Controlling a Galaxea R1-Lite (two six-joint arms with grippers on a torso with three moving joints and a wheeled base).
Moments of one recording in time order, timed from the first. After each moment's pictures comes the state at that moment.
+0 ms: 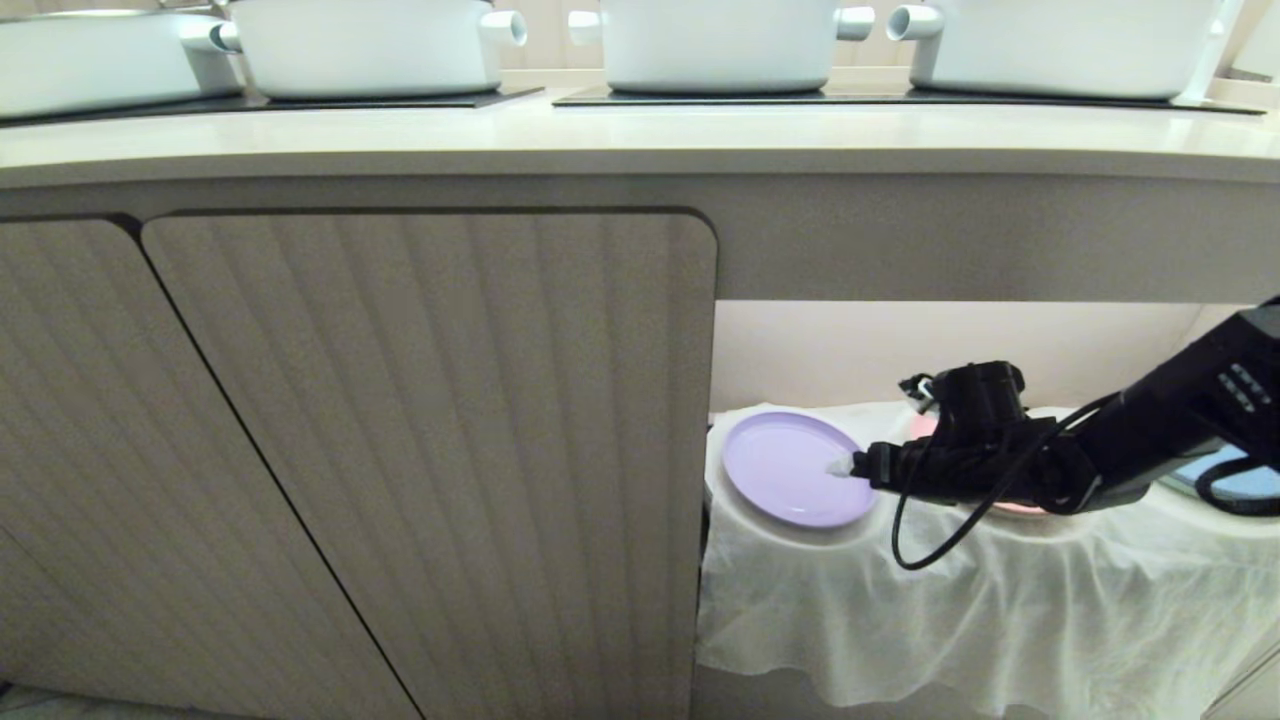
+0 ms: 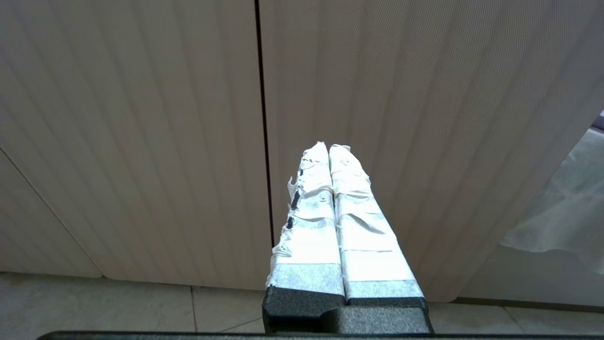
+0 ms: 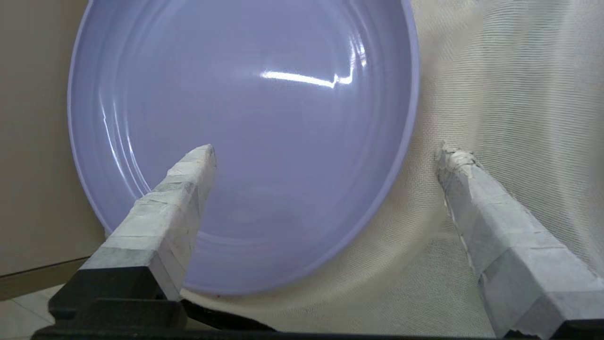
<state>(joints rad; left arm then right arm) 0.00 0.00 0.00 0.00 0.01 -0.04 0.15 2.20 -1.06 -0.40 0.27 0.28</state>
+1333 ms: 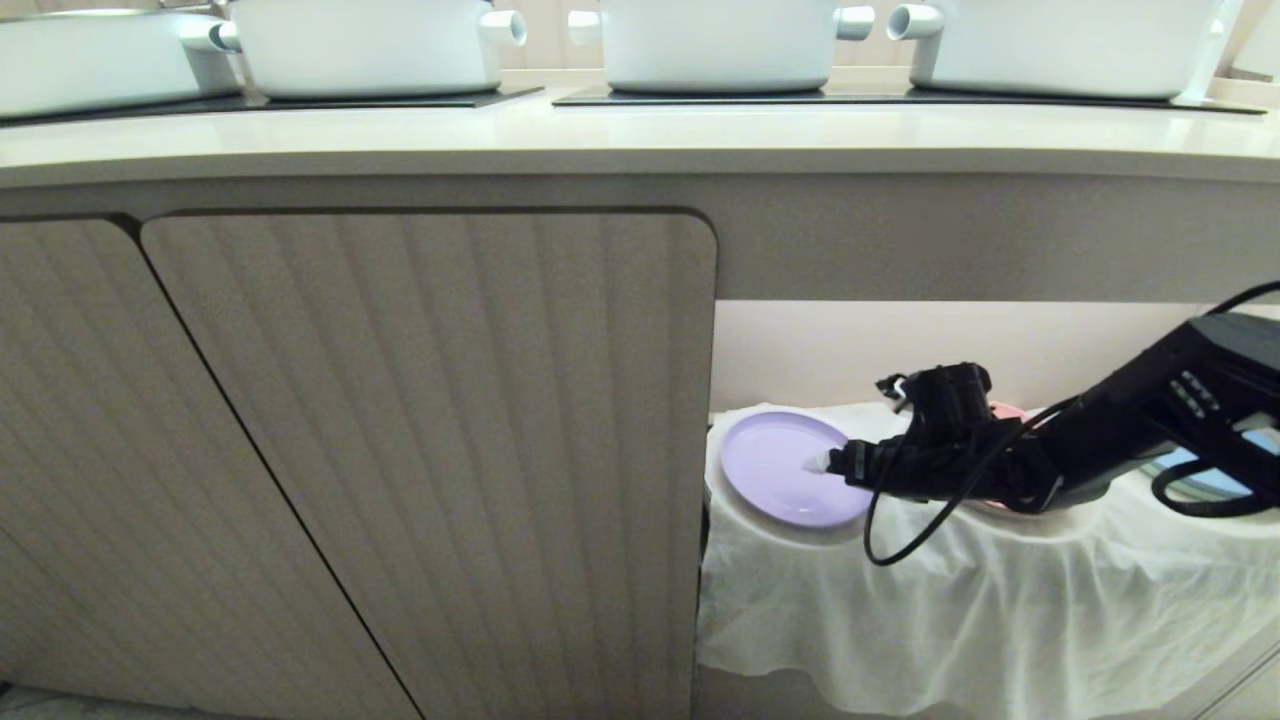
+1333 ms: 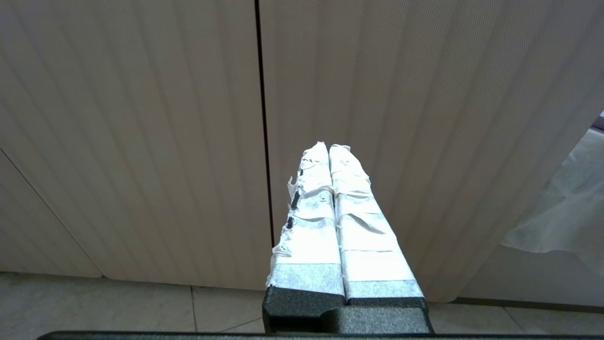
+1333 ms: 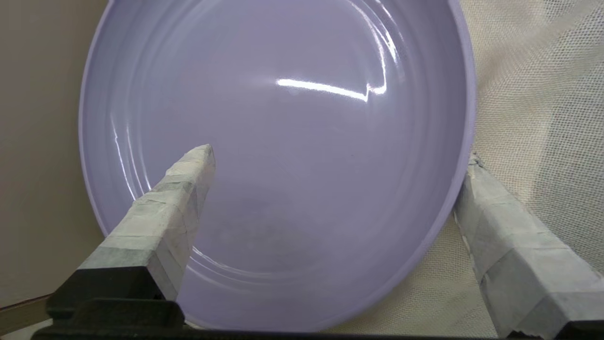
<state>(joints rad) 0.00 0.00 0.00 0.00 0.01 -0.04 0.19 2.25 -1.12 -0.41 0.25 0.33</state>
